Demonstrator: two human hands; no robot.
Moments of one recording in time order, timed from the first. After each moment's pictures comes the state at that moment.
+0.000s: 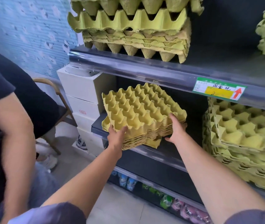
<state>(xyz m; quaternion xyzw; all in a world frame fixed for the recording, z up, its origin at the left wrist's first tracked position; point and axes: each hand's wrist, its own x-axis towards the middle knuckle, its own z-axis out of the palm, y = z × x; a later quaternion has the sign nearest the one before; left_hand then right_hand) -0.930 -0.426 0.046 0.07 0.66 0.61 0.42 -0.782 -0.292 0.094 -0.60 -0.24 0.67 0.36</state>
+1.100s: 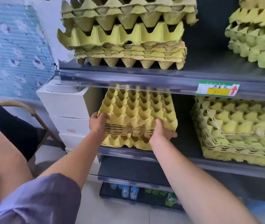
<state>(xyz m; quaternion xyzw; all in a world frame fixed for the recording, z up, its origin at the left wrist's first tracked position) -1.048 -0.388 0.102 0.17 0.66 0.63 0.36 -0.861 -0.352 0.111 -0.65 -0.11 0.55 0.51</state>
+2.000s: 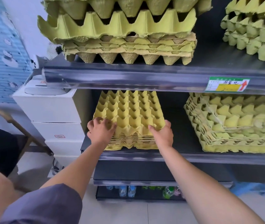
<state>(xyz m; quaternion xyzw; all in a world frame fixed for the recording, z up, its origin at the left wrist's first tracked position) -1.053 -0.369 0.064 0.48 0.82 0.25 0.16 -0.849 -0.335 0.061 -0.72 -0.52 0.32 0.35</state>
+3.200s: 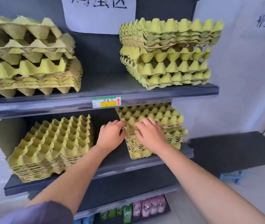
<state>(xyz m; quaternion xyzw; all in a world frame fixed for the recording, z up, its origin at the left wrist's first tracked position) -0.763 -0.376 0.177 0.78 0.58 0.25 0.02 -0.595 -0.389 0.188 -0.57 -0.80 -0.10 0.16</state>
